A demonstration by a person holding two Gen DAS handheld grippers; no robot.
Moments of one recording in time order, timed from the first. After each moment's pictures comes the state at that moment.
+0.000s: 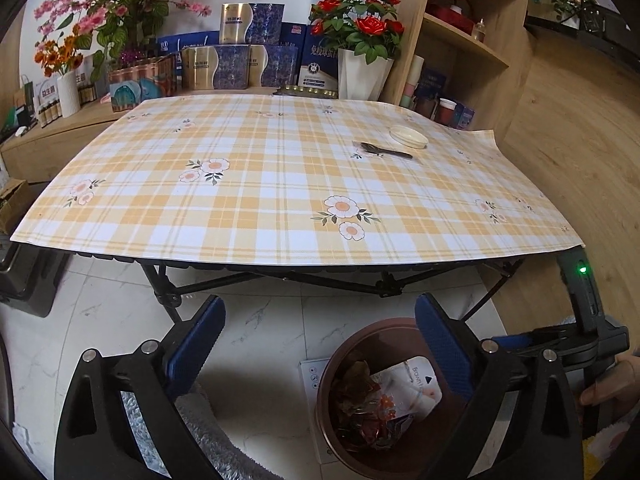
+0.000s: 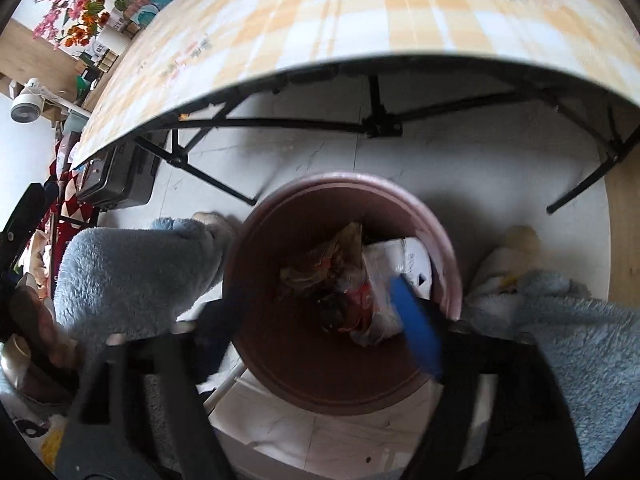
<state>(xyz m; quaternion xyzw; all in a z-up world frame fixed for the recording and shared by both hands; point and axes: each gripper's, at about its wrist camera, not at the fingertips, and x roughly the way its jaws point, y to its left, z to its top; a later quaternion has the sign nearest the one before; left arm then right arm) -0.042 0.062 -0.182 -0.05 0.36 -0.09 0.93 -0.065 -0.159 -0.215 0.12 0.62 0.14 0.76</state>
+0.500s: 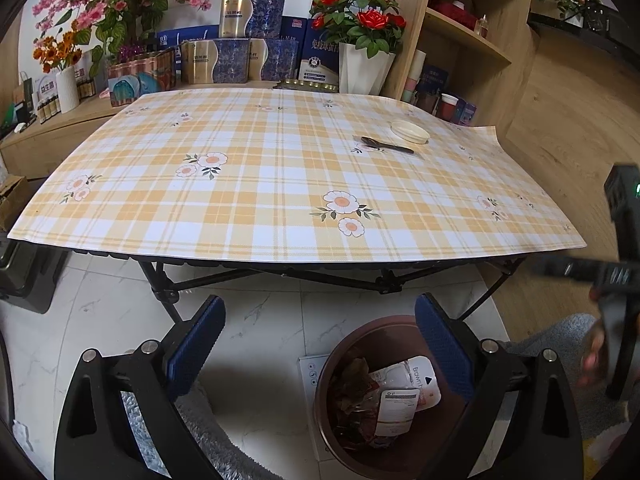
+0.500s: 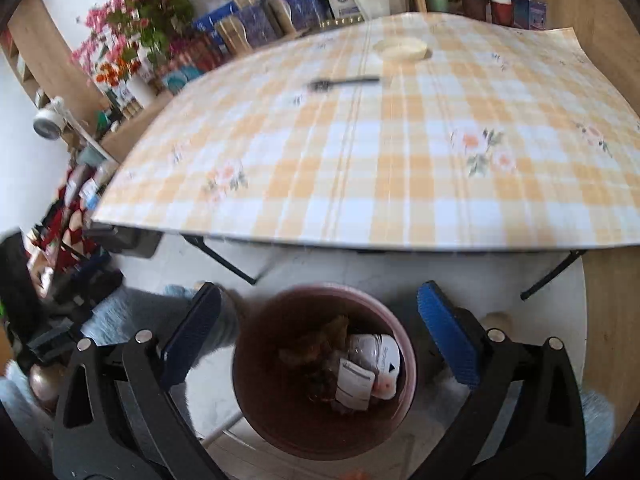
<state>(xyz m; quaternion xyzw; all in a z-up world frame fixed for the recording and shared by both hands) -0.036 0.060 -0.185 -0.05 0.37 -0.09 0.92 -0.041 -0.189 -0.121 0.11 0.49 0.15 0.85</state>
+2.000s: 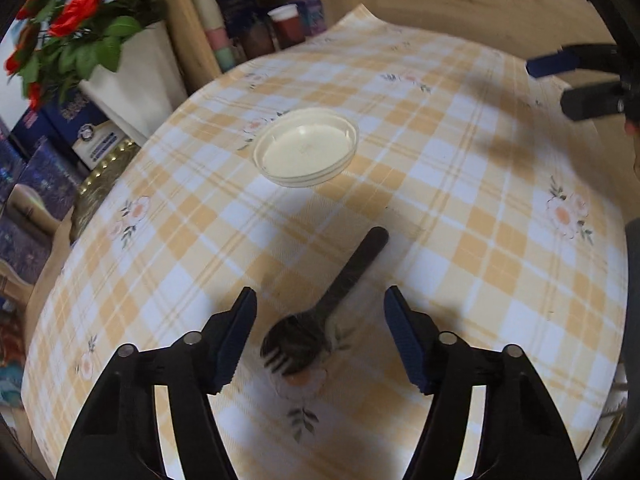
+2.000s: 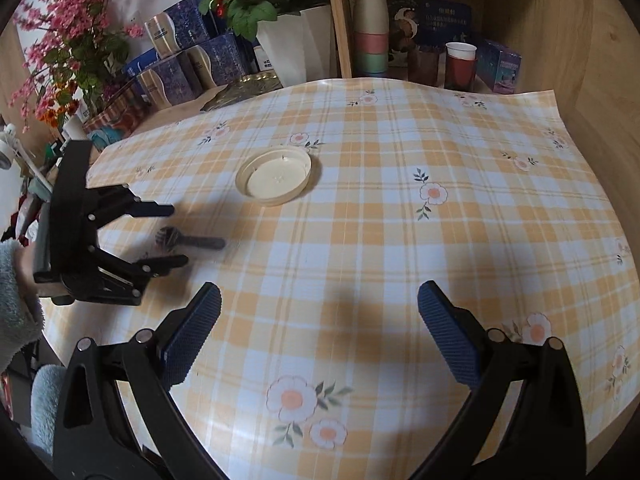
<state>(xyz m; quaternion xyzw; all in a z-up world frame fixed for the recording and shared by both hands) 0.304 -0.114 -0.212 0.29 0.39 -0.35 0.80 0.160 -0.306 -0.108 0.05 0.46 0.07 0.88</state>
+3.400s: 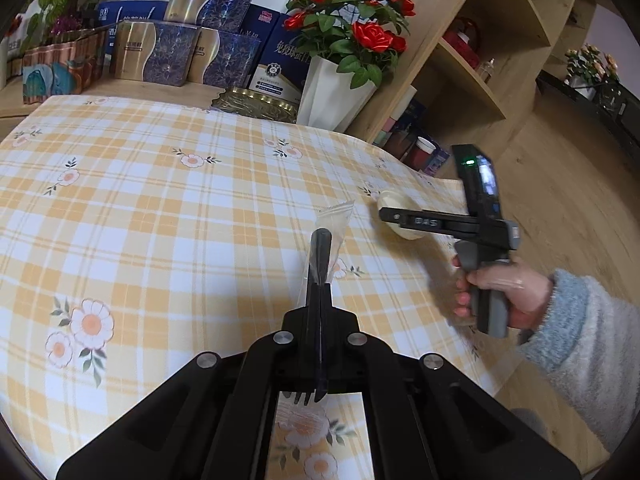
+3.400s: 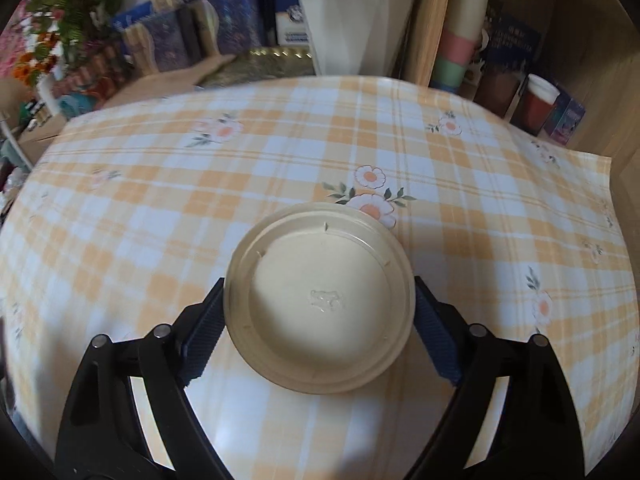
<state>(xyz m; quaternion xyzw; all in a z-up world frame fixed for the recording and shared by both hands) 0.189 0.059 -0.158 -0.15 0.37 -0.21 0.89 0.286 -0.194 -0.145 -0.03 0.48 0.06 0.87</state>
